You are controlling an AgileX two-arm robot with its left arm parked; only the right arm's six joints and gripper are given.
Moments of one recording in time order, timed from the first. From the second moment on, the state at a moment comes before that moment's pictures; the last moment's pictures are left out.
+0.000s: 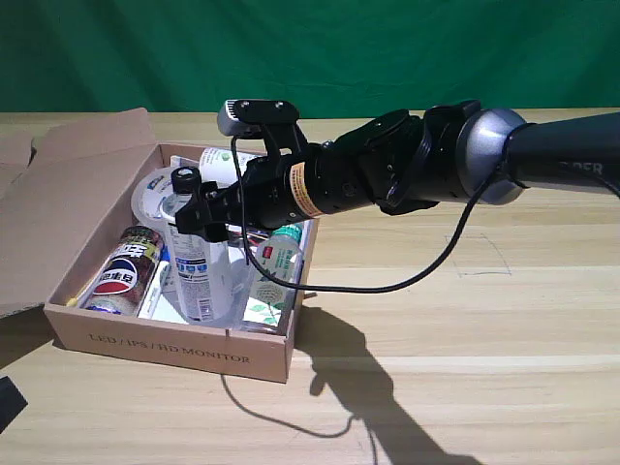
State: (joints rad) arm 0.59 1.95 -1.36 -1.77 -0.44 1.96
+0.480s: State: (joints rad) arm 0.59 1.65 -1.36 -1.76 -0.27 1.93
